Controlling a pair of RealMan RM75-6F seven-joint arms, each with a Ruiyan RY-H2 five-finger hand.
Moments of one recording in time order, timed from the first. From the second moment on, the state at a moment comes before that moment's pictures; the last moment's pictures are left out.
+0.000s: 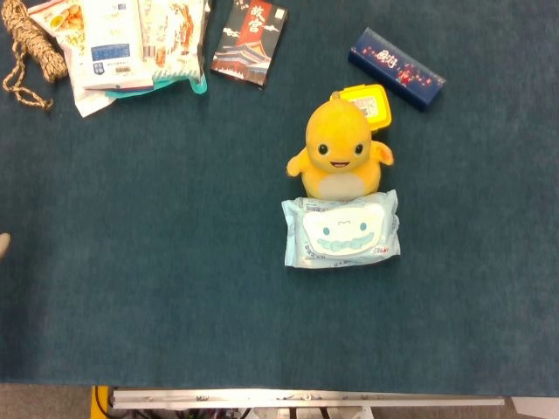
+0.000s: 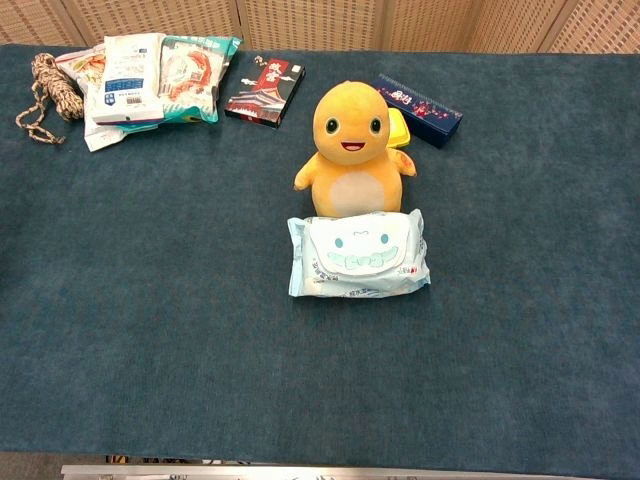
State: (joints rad) left arm -0.07 -1.12 -0.05 -1.71 1.44 1.50 0.22; right arm 0.10 -1.06 0.05 -1.67 -1.48 1.42 -0.09
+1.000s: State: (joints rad) left arm -0.04 -1.08 -0.04 -1.74 1.45 1.53 0.16; right arm 0.43 -0.97 0.14 -1.88 -1.58 1.09 -0.02
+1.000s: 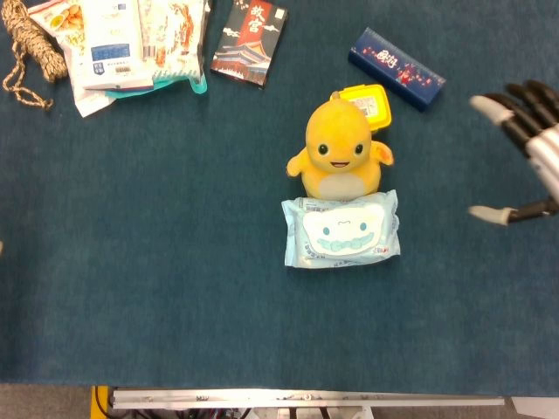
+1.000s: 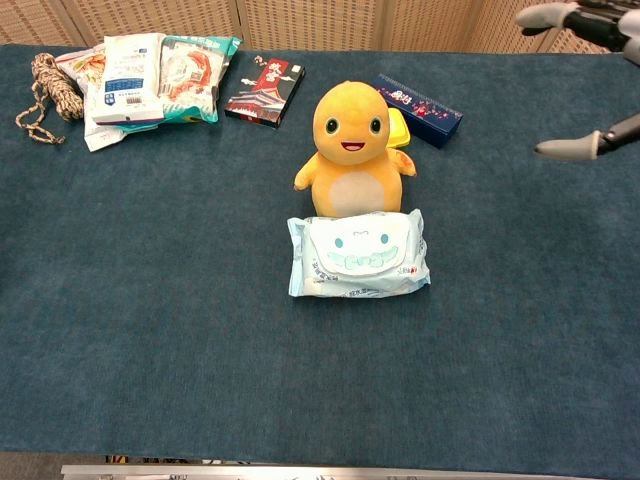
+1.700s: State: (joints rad) left arm -0.03 -1.08 -0.03 -1.74 1.45 1.53 0.15; right arm 0.75 -1.25 0.23 -1.75 -1.37 0.81 -0.15
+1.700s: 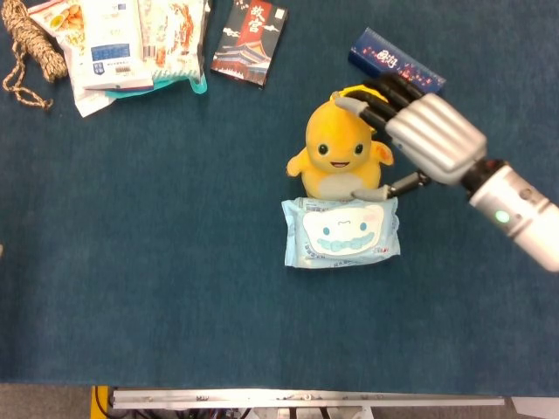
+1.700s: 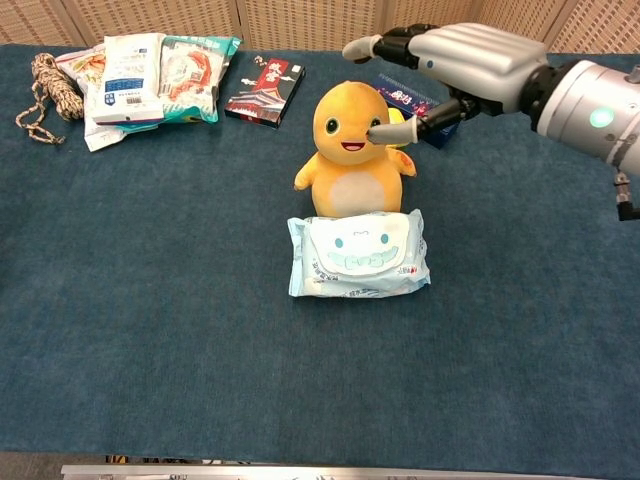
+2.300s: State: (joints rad) left arm -0.02 -1.08 -0.03 -1.72 1.44 1.52 0.13; right arm 0.89 -1.45 0.24 -1.60 -1.22 0.78 -0.30
